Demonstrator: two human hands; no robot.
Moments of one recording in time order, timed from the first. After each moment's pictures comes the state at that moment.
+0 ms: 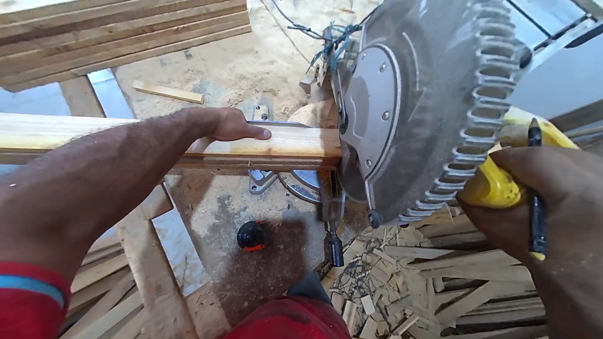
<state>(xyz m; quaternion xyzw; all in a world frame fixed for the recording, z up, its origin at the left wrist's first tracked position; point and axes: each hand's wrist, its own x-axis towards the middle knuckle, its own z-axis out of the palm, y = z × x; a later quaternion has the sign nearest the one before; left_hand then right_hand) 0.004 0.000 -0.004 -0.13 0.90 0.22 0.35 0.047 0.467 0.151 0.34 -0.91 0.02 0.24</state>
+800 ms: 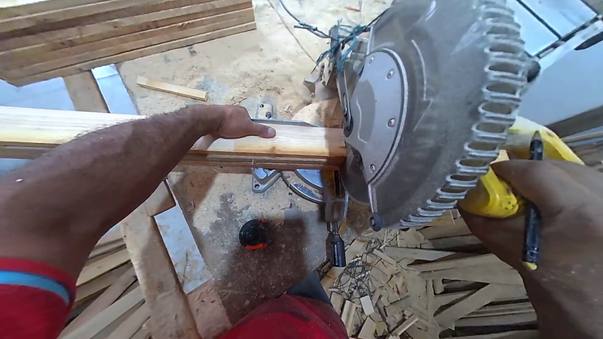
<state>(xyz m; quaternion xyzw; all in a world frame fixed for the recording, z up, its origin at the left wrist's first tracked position) 0.014 0.008 0.009 -0.13 0.91 0.21 0.33 0.054 0.465 0.140 0.34 -0.91 0.02 0.26</state>
